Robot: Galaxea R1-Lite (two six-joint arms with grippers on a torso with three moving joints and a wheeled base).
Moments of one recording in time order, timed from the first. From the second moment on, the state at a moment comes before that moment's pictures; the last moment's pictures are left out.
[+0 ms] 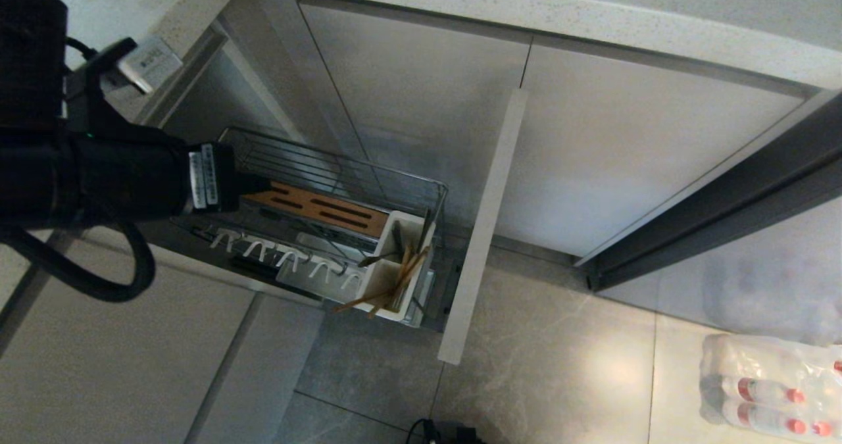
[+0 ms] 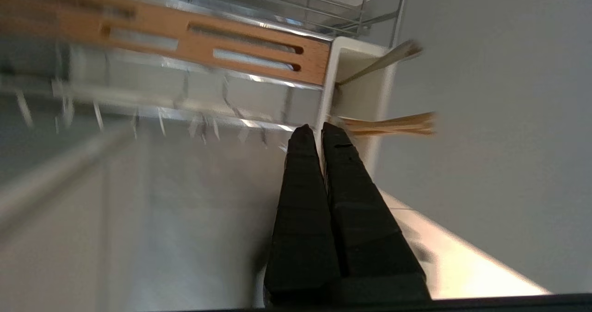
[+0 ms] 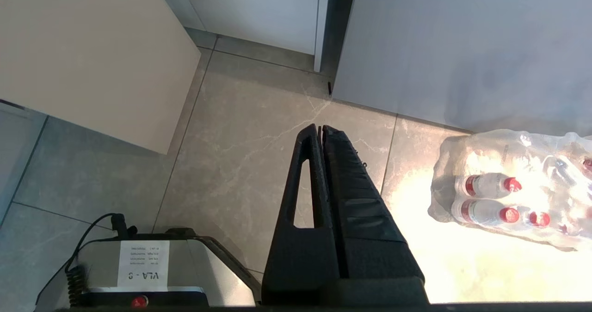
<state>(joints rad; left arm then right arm) -0.43 1.35 -1.25 0.30 0.09 -0.15 0.00 0.00 0.00 0.00 -0.01 0.02</state>
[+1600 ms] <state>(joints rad) -0.56 1.43 -0.86 -0.16 0.09 0.43 0.00 0.00 0.00 0.00 -0.01 0.02</state>
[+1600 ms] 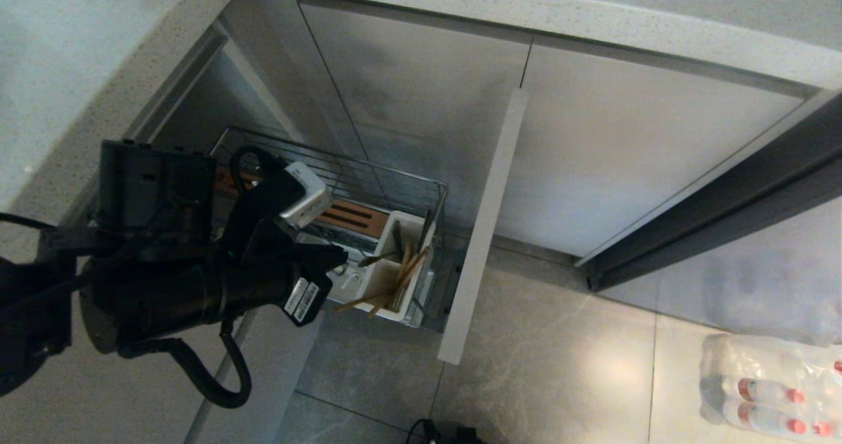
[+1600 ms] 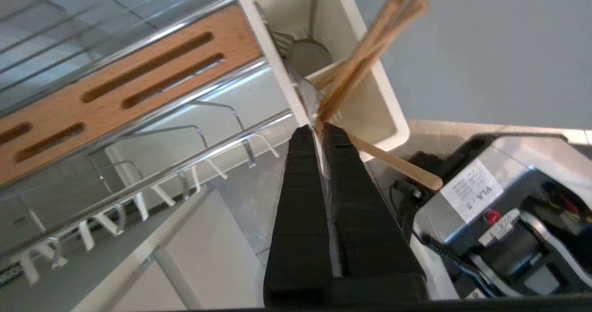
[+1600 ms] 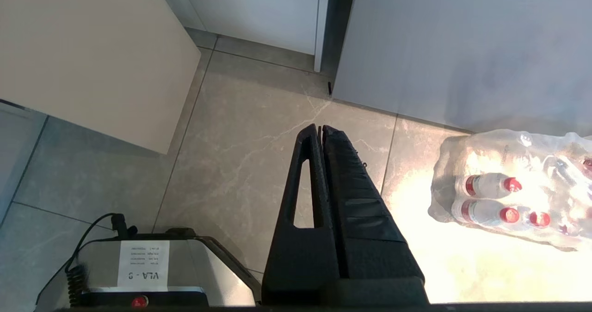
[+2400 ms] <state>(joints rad) -0.56 1.61 -0.81 -0.38 0.09 0.46 0.00 0.00 0.00 0.00 -0.01 0.02</state>
